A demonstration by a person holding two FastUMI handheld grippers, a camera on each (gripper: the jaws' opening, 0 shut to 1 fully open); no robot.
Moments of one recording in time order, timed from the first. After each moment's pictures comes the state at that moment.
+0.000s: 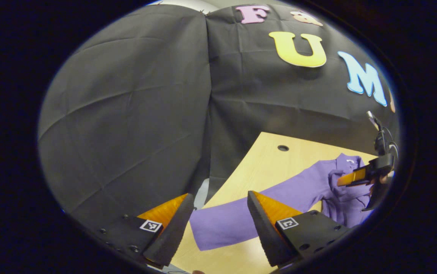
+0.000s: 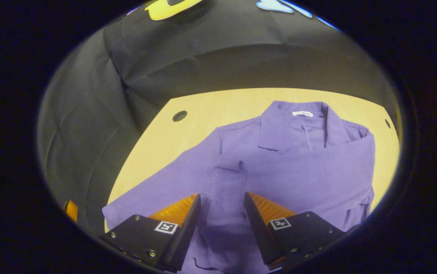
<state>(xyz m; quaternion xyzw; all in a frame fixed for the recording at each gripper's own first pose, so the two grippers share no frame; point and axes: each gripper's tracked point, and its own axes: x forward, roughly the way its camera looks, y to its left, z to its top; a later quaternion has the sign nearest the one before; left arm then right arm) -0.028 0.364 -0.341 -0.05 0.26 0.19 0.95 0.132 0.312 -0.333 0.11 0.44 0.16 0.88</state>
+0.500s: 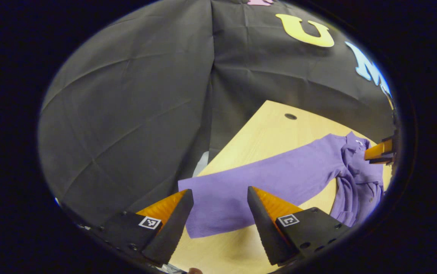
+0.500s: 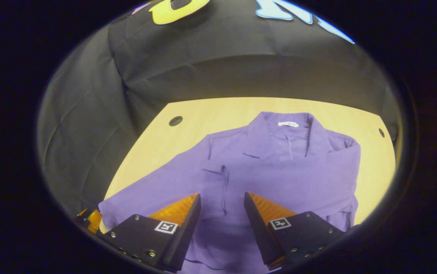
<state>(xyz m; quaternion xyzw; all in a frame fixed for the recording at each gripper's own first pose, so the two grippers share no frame) -0.046 0.356 -0.441 -0.08 0.35 0.19 0.91 0.128 0.270 -0.312 0.09 0.42 0.14 0.89</state>
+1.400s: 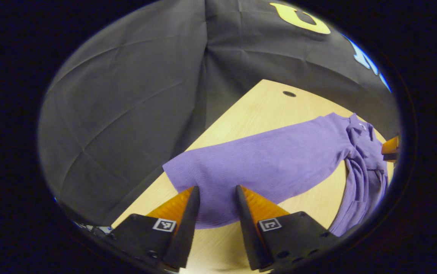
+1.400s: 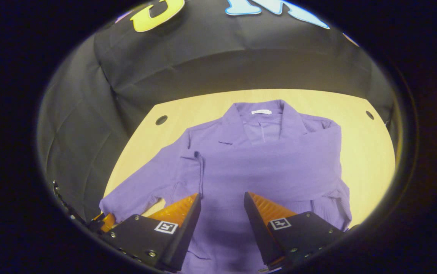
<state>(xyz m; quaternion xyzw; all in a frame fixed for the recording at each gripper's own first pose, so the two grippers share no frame) -0.043 0.338 -0.484 -0.09 0.41 0.16 0.89 0.097 0.231 -0.318 0.12 0.44 0.11 0.88</state>
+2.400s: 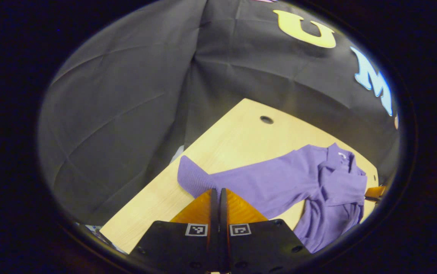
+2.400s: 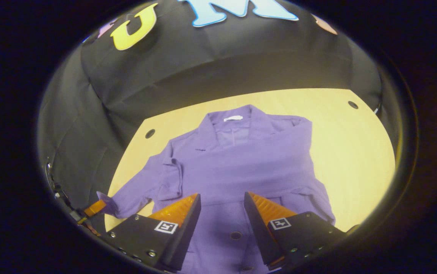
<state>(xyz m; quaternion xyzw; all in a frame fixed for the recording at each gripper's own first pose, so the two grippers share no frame) 0.073 0.264 -0.399 -0.13 0.36 0.11 0.92 0.083 0.153 -0.304 0.17 0.42 0.06 0.89</state>
